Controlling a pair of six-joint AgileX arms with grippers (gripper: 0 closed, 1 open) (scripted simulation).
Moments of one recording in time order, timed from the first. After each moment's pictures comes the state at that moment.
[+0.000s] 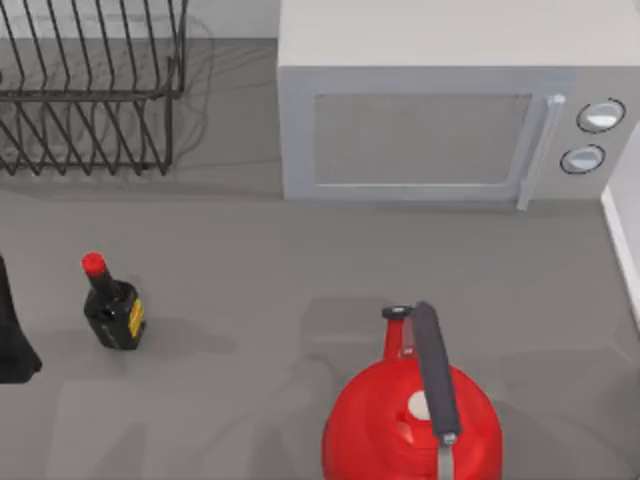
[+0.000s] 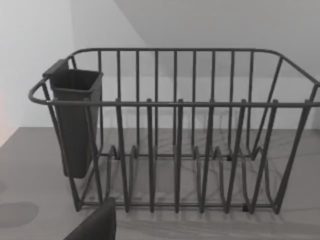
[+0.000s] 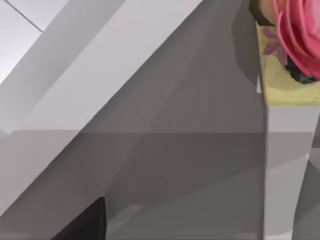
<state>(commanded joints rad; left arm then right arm) 0.00 0.00 0.00 0.00 0.00 0.00 -0.10 1.62 0.64 -0.58 0.00 0.73</state>
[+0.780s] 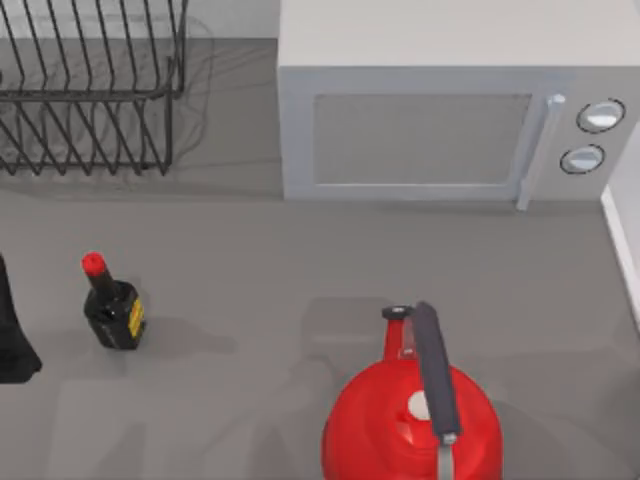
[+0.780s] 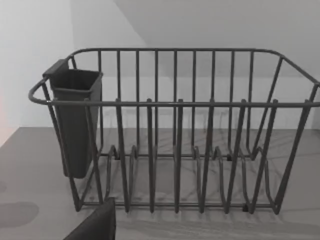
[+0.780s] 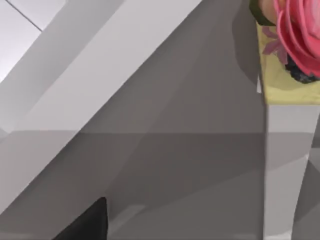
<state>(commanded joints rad) 0.00 0.00 0.00 0.00 0.00 0.00 -0.10 1.62 0.64 -0.58 0.00 0.73</state>
